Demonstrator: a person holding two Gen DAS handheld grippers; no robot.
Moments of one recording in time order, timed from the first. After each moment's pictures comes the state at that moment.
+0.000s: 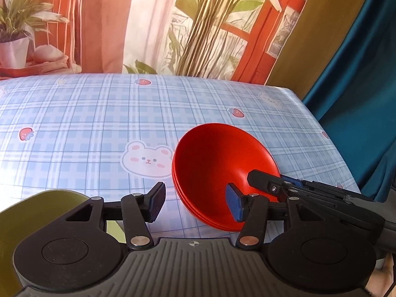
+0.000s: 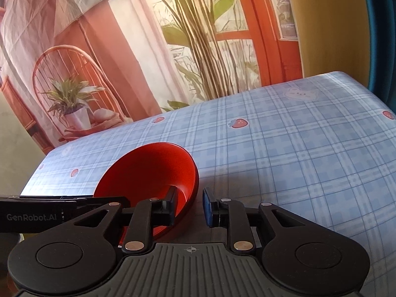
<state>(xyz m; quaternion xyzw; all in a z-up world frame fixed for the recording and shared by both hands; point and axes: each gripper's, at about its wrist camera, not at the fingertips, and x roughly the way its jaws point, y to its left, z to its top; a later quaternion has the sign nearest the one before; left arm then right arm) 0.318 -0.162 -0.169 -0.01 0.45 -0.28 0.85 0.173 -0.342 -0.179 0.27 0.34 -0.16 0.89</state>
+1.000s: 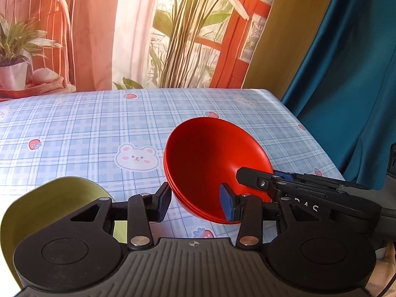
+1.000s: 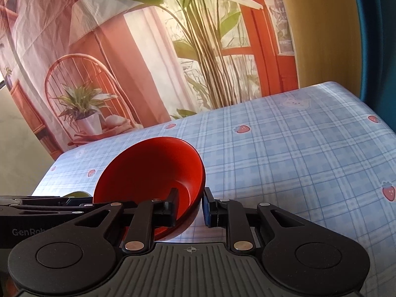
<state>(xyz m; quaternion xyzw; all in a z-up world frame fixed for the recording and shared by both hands) 0.263 -0.151 -0.130 0.02 0.41 -0.31 0.86 0.137 -0.317 -0.145 0.26 0.32 -0.16 0.90</state>
